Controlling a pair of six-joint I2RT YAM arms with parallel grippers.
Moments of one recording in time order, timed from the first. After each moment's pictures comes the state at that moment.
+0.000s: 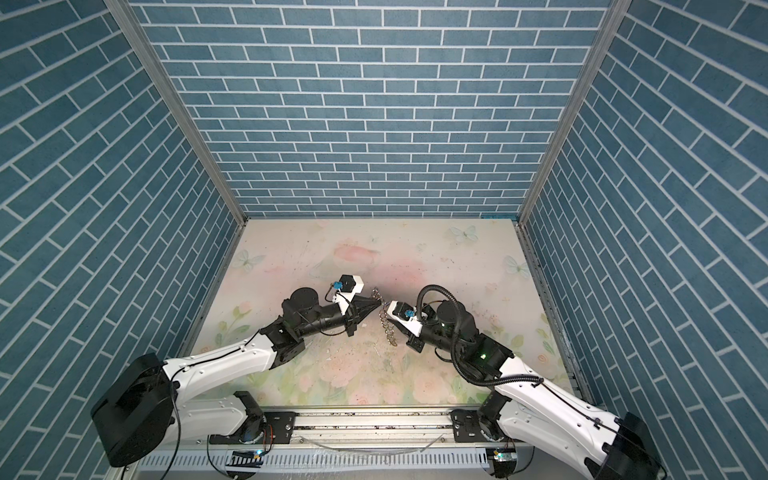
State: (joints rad) left arm -0.76 1.26 0.56 0.58 0.42 -0.12; right arm 0.87 0.84 0.53 0.02 -0.24 -0.34
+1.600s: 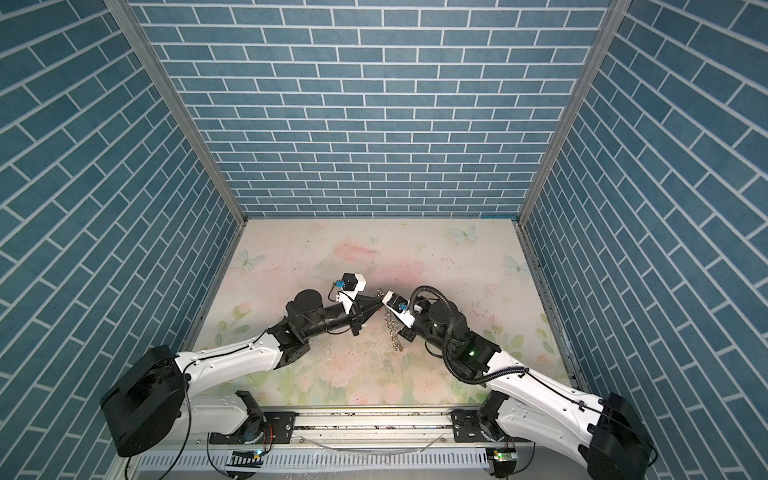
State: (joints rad) left arm -0.79 1.30 0.55 0.67 0.40 -0.19; right arm 0.91 0.93 0.53 0.18 -0.03 -0.34
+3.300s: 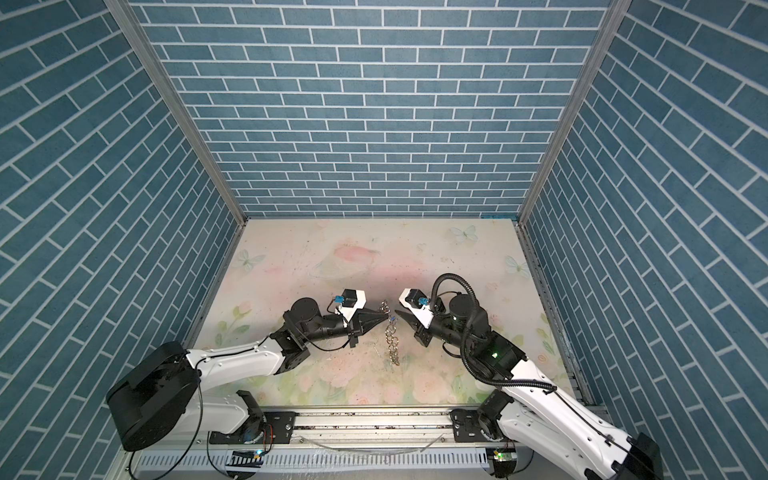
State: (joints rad) left arm -0.80 1.34 0.47 0.88 0.62 -0.08; right arm 0.76 0.77 0.61 -0.14 -0.35 -0.23
